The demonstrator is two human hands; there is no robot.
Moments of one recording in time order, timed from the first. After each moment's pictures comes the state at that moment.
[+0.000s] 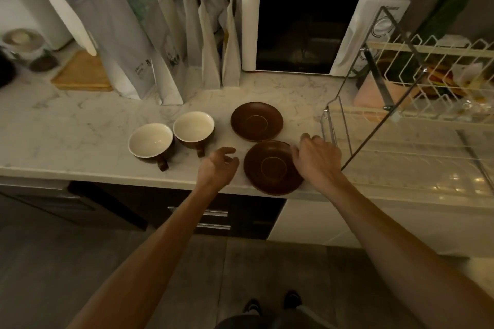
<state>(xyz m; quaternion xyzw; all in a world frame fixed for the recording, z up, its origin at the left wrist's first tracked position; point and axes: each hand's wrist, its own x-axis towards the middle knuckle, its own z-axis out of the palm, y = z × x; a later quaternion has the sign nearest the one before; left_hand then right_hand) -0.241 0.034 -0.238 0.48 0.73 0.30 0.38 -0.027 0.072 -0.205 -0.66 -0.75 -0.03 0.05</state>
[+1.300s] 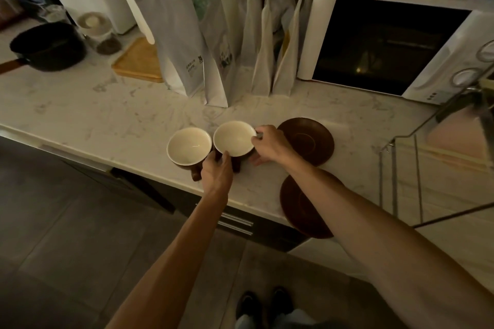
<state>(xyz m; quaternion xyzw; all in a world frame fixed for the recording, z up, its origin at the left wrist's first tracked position) -0.293 0.061 -0.248 0.16 0.77 0.52 0.35 -0.204 0.170 -0.223 -0.53 -0.68 0.50 0.10</state>
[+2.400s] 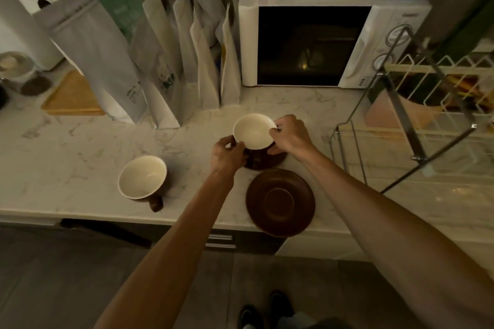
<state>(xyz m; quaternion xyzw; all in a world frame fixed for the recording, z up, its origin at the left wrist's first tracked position) -0.223 0.144 -0.213 0.25 0.70 0.48 0.47 -0.090 0.214 -0.205 -0.65 -0.63 0.38 0.21</state>
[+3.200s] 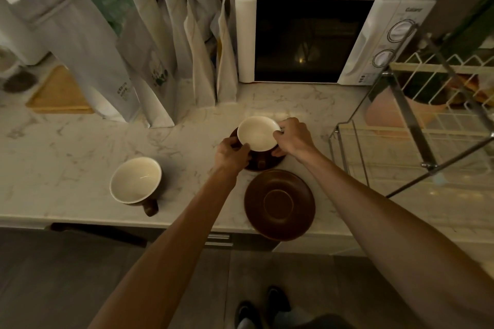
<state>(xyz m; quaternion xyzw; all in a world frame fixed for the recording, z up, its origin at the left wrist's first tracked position) -0.218 0.161 -0.232 0.27 0.71 0.43 0.49 -0.082 0.227 -0.225 -0.67 -0.61 0.38 0.18</state>
